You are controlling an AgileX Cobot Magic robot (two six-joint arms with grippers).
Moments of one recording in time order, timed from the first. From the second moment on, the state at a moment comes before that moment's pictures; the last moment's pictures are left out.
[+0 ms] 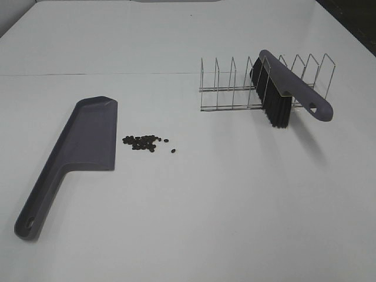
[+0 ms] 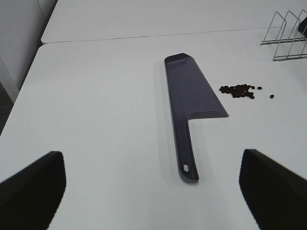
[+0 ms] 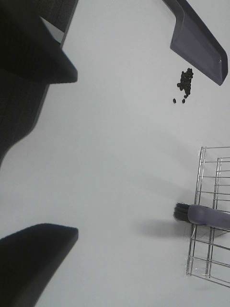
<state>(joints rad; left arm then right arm) 0.02 -0.01 -0.52 -0.15 1.07 0.11 0.11 0.00 -0.46 0.15 1.11 -0.12</state>
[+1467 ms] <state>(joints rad) 0.02 -0.01 -0.52 -0.15 1.07 0.11 0.11 0.00 -0.46 0.12 1.11 -0.05</state>
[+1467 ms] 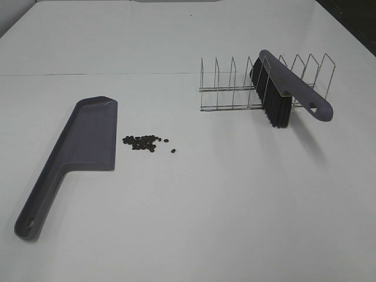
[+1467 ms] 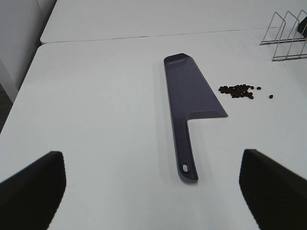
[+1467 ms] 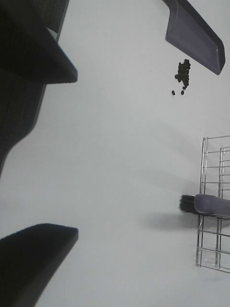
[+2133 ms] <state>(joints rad) 0.02 -0.01 -0.52 -0.15 1.07 0.11 0.11 0.00 -0.46 0.10 1.11 -0.05</state>
